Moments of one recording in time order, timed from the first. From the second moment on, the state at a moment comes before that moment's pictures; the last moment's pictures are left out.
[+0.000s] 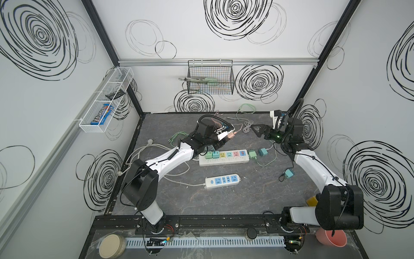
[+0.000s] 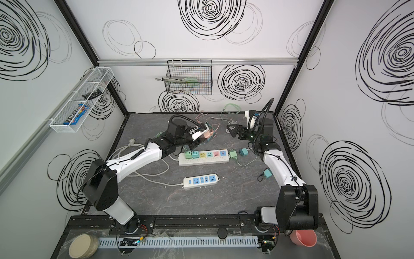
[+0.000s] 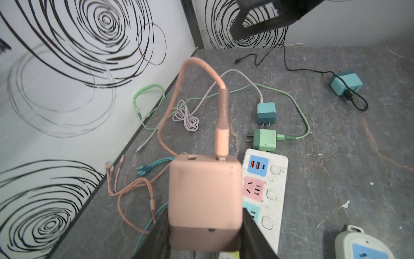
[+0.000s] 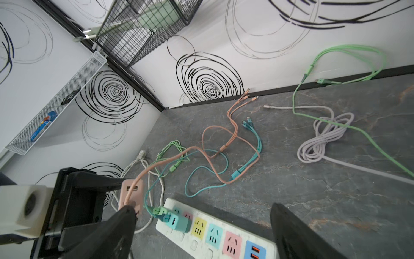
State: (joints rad) left arm -0.61 1.64 1.23 -0.05 0.29 0.50; right arm 0.05 1.34 0.95 0.01 -0.68 0.40
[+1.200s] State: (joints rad) left arm -0.67 1.57 1.08 0.15 0.31 0.84; right arm 0.28 1.32 0.98 -0.14 -0.83 0.31
